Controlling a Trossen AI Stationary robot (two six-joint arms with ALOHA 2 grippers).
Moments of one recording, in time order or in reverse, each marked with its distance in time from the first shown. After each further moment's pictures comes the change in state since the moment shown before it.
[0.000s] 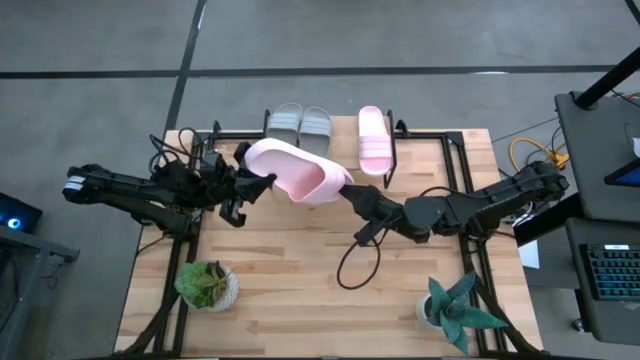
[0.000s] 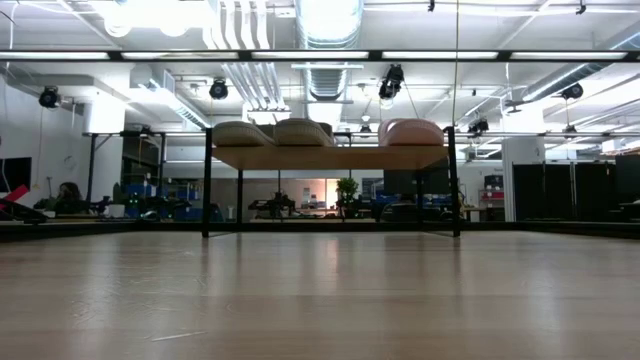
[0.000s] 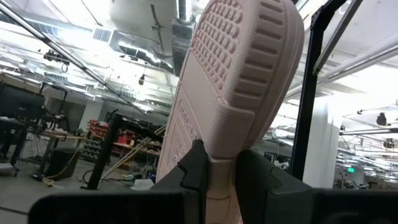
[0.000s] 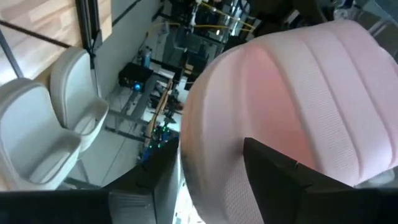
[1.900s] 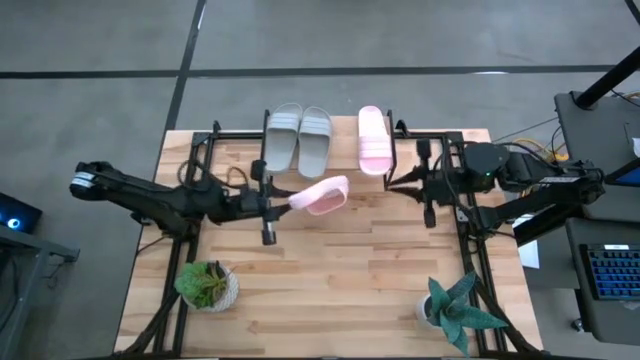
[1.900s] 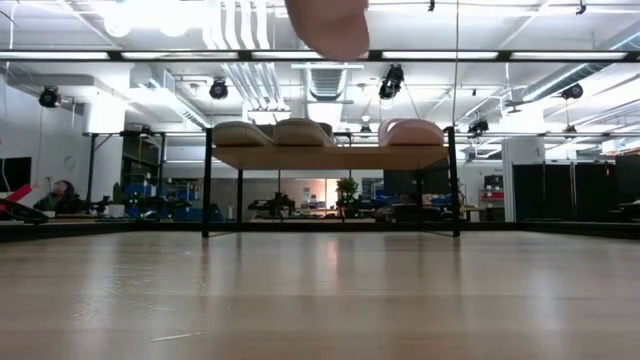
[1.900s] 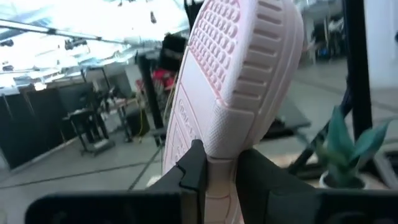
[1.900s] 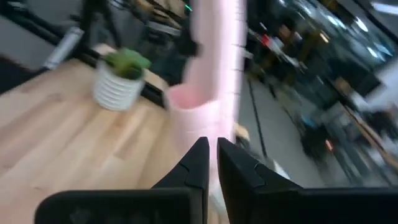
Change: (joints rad) left arm -0.076 0.100 0.018 -0.306 -0.159 0.473; right arm -0.228 -0.447 0.001 -0.654 -0.728 1.332
